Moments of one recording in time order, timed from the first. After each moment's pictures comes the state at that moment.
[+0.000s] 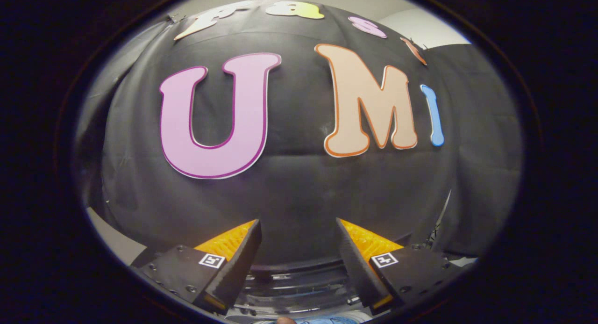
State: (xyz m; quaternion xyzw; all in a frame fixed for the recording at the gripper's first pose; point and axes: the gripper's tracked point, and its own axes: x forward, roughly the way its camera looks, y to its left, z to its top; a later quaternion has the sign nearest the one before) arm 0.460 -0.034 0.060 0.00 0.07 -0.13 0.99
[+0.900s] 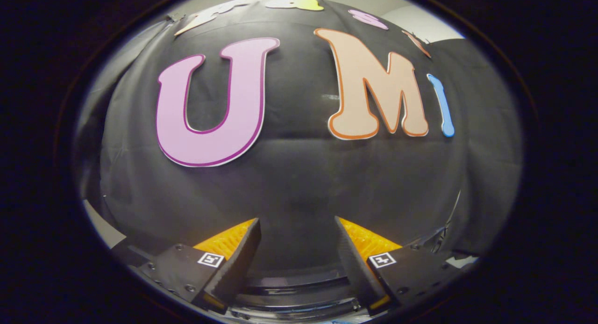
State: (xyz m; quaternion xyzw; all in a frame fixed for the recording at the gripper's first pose) arm 0.489 -0.034 0.031 0.02 0.06 -0.10 0.99
